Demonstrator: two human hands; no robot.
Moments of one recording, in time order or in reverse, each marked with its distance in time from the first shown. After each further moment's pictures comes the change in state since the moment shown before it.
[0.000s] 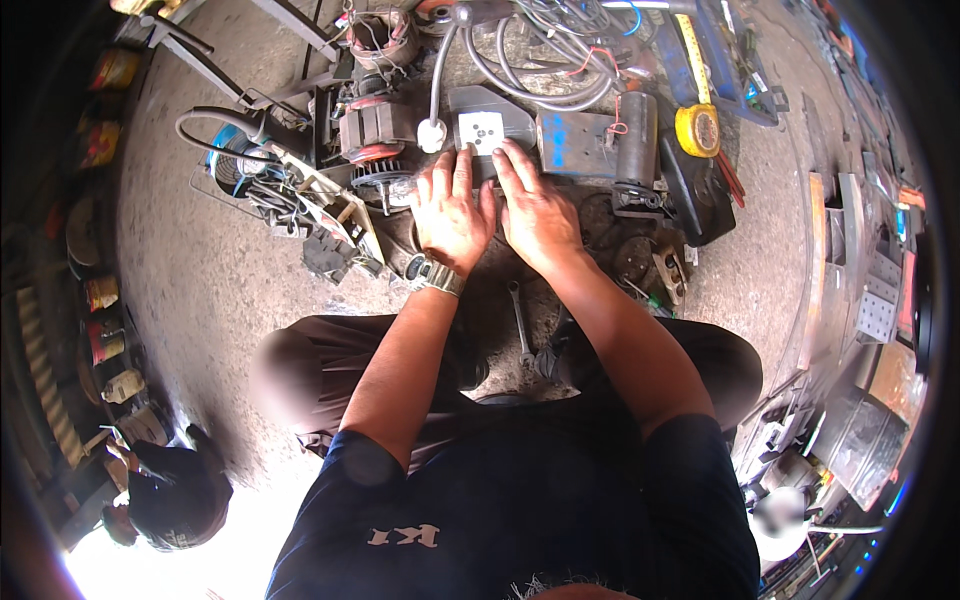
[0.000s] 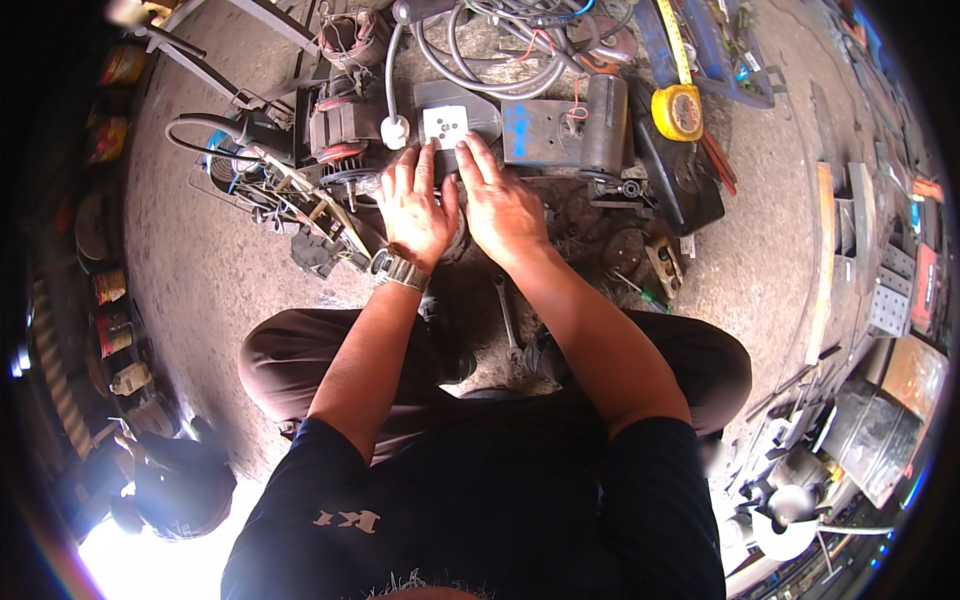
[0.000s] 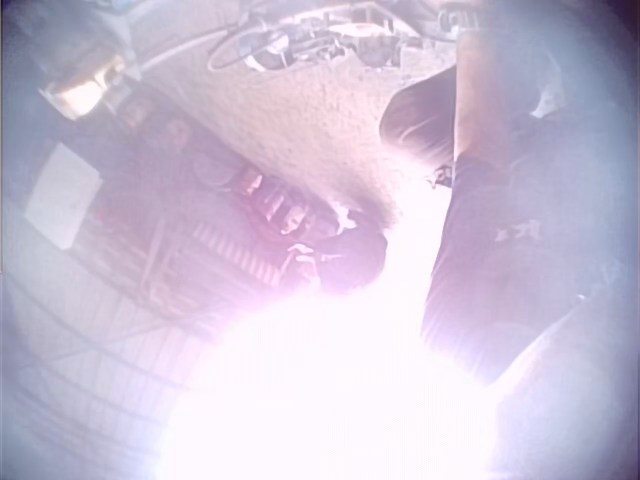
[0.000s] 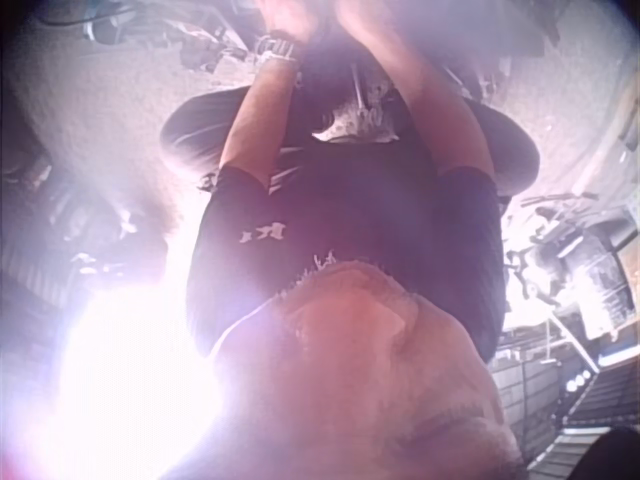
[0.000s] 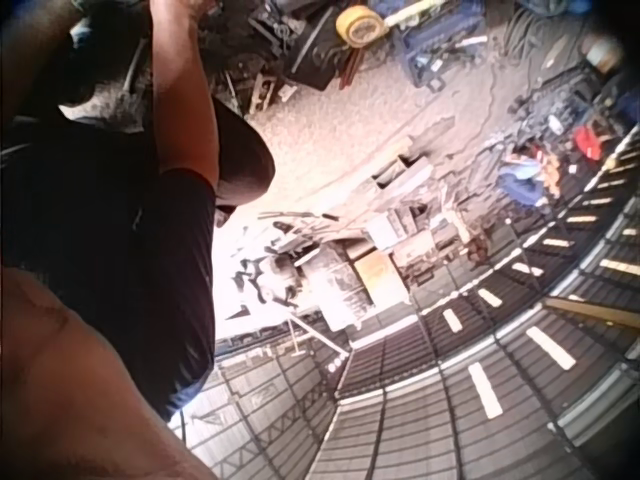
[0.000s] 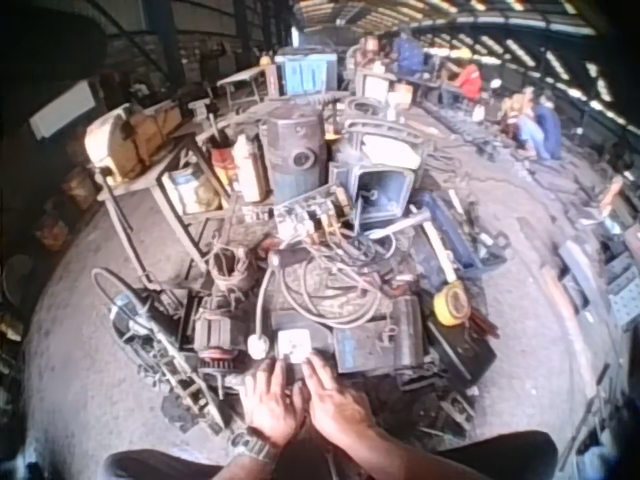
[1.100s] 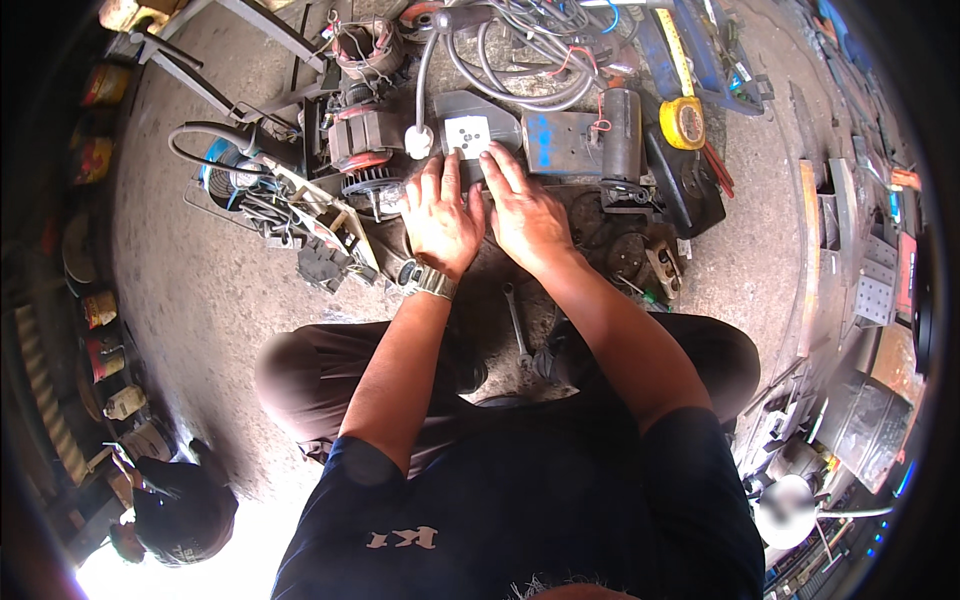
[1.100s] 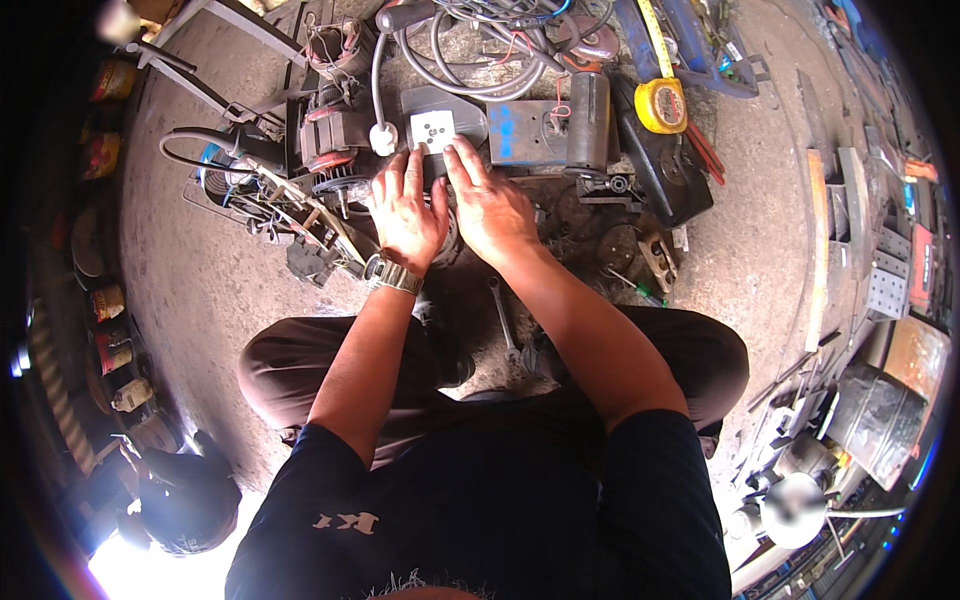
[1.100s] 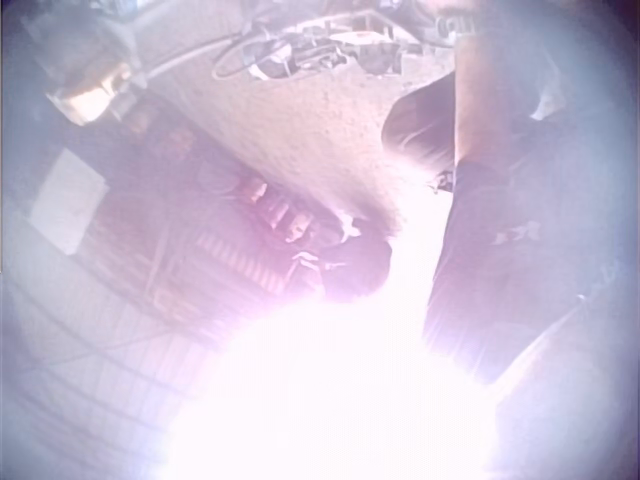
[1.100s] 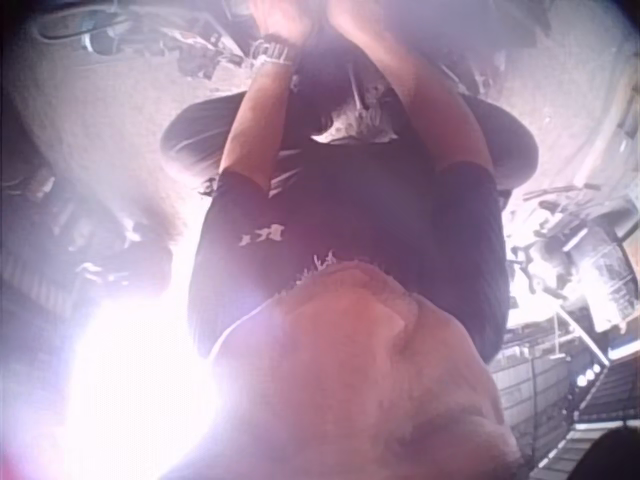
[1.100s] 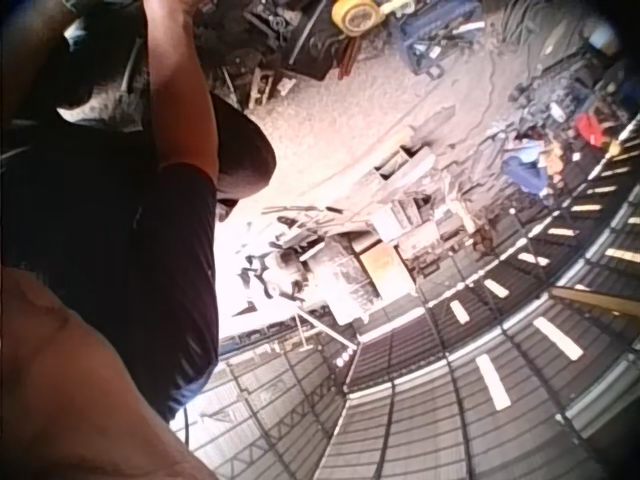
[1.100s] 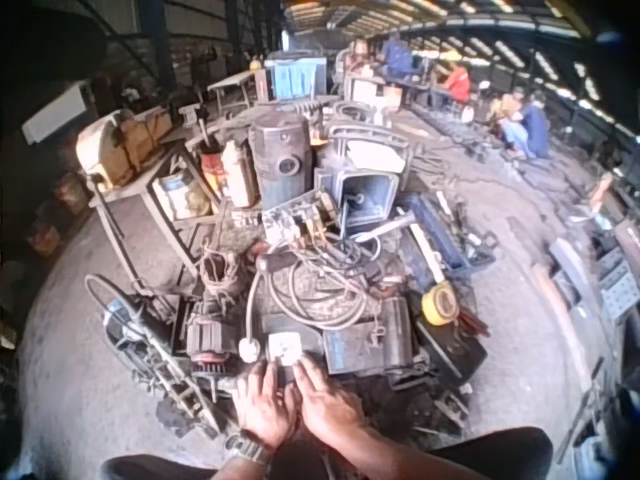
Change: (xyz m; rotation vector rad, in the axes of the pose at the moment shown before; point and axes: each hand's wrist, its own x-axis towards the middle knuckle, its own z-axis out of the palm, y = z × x) left_hand 0.001 0.001 -0.002 0.045 -0.025 -0.010; right_hand -0.002 -0.002 -0.002 -0.023 0.041 -0.018
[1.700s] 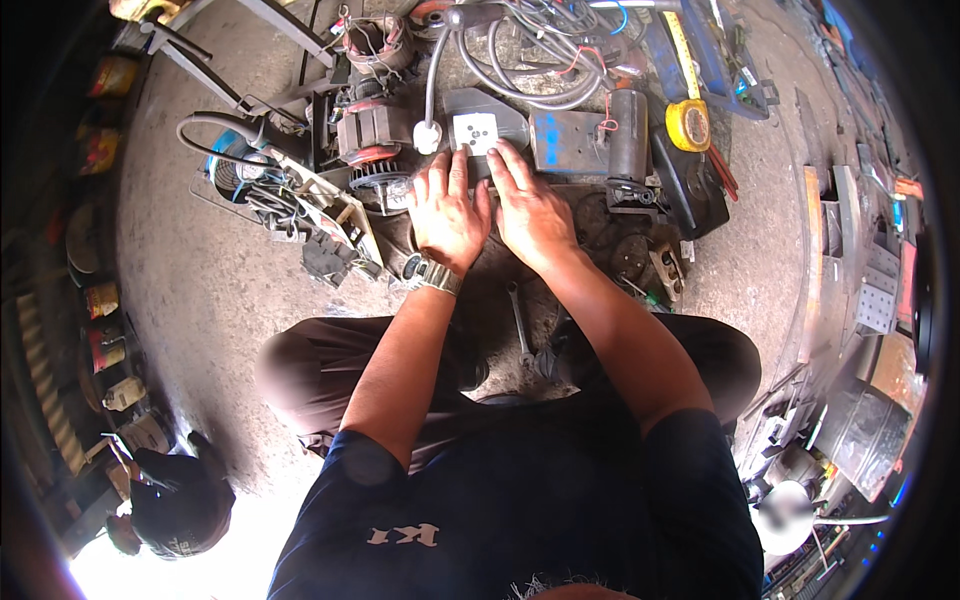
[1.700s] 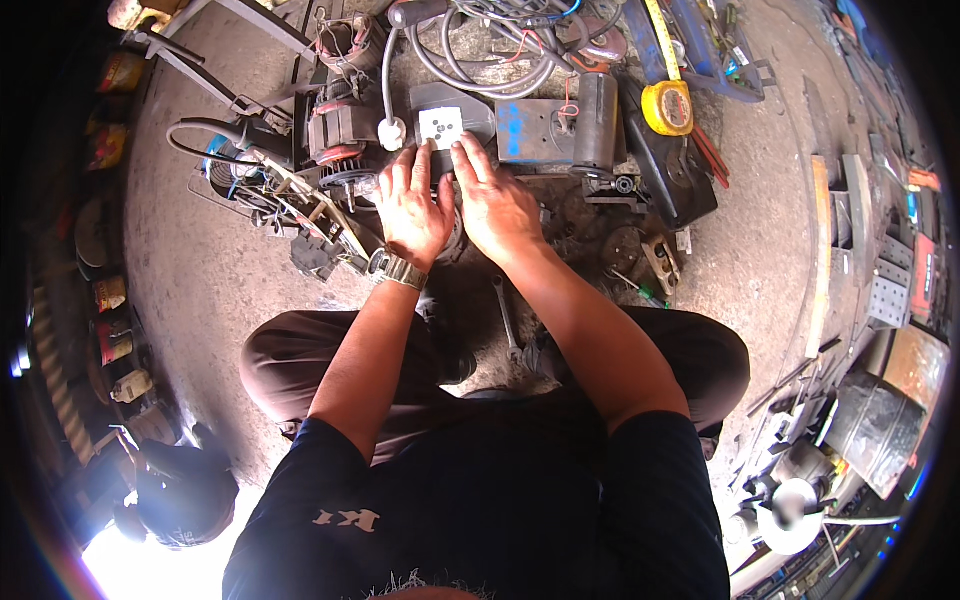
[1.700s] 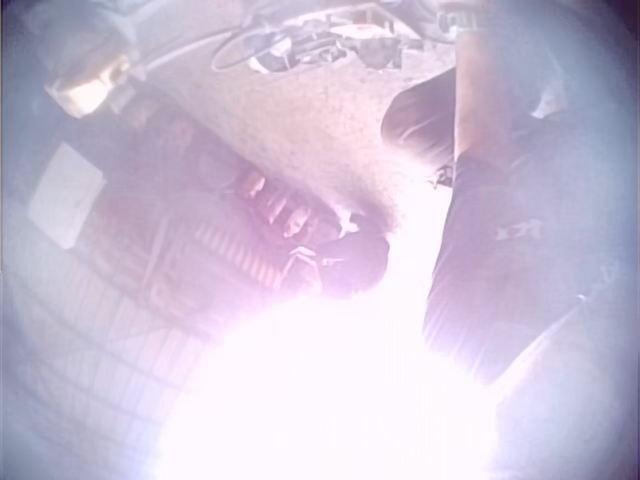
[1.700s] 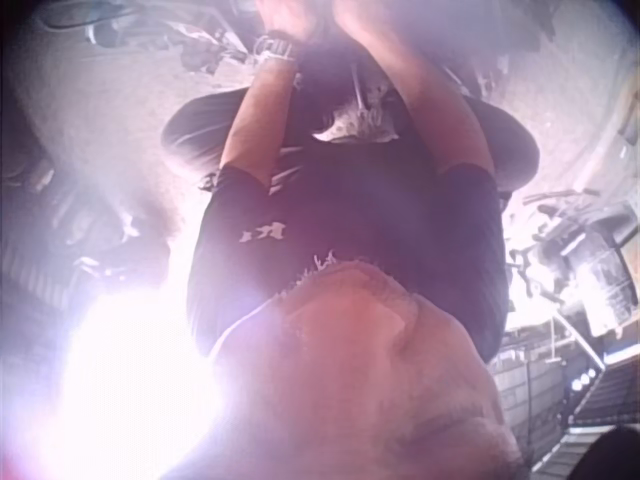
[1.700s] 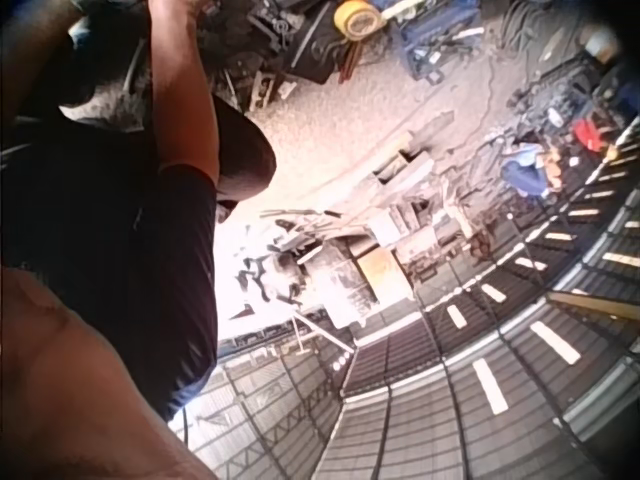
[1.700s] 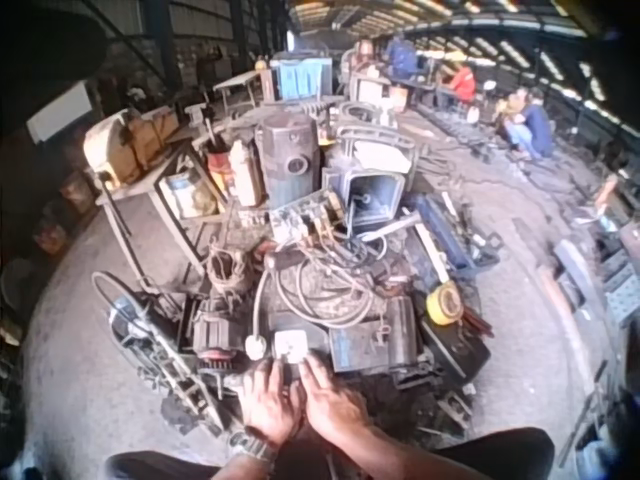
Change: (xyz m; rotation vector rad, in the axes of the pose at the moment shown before) left_hand 0.000 0.000 -0.001 -0.021 0.003 -0.003; right_hand 0.002 -0.001 0.003 0.001 -0.031 0.024
